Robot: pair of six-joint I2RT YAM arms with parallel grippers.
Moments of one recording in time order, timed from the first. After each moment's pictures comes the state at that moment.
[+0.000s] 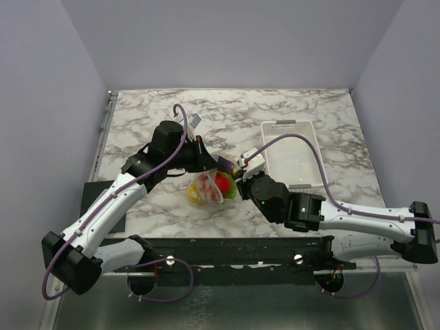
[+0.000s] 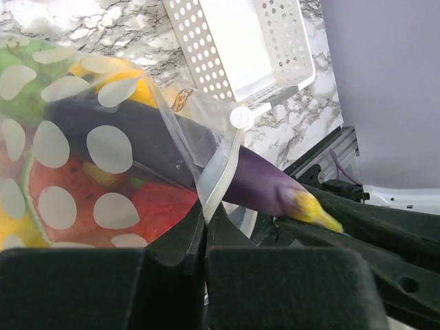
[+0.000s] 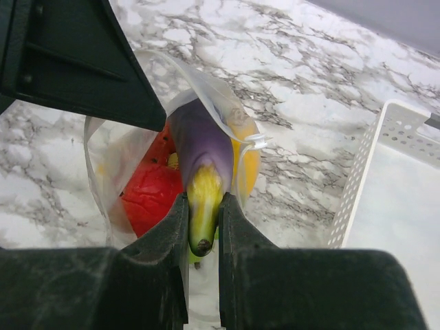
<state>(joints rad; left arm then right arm) -0.57 1.12 1.07 -0.49 0.37 -0.64 1.29 1.13 0.94 -0.15 0.74 0.16</state>
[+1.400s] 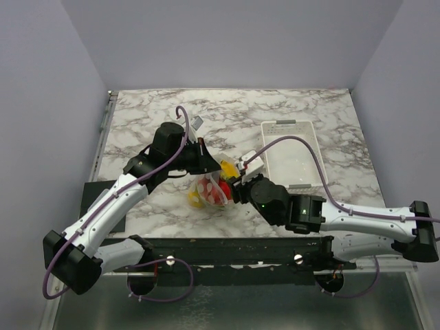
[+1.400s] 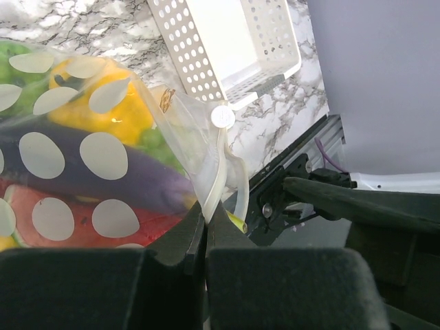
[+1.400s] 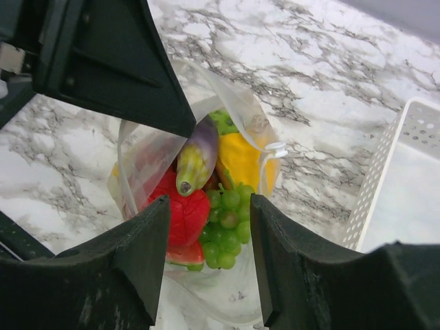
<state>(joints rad) -0.56 1.12 1.04 -0.45 0.43 -0.67 1.33 1.15 0.90 -0.10 0.75 0.19</state>
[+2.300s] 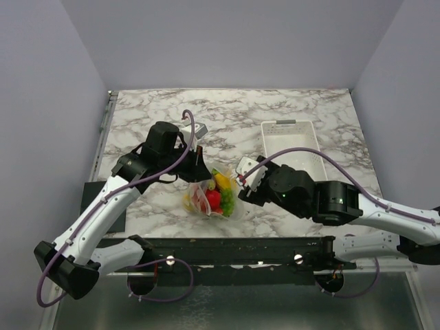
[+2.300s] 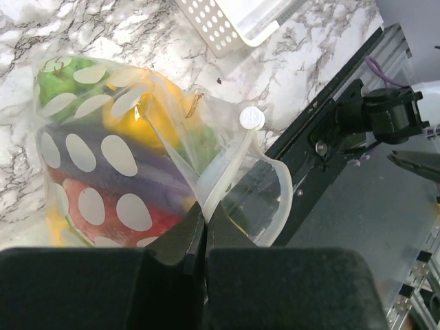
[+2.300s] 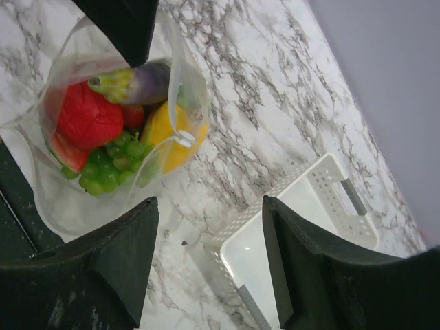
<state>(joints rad) -0.56 1.09 1.15 -0.73 0.48 -0.28 1.33 1.06 1.23 -0.65 0.54 -0.26</state>
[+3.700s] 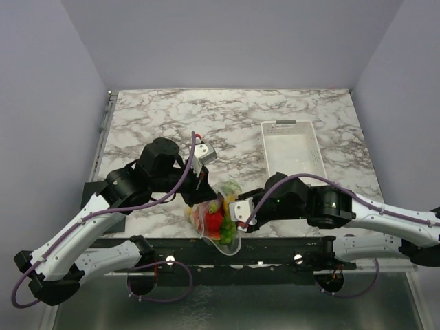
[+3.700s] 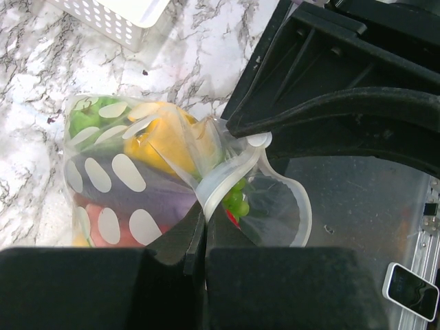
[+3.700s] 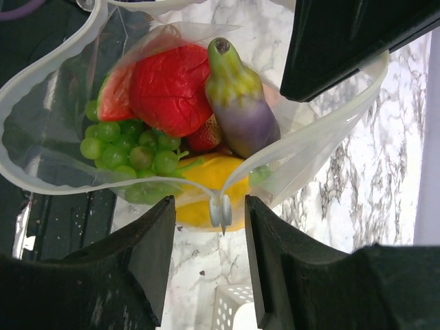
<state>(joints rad) -0.82 0.93 1.20 -0.82 0.48 -0.16 1.32 1.04 1.12 -0.67 -0.05 -0.66</state>
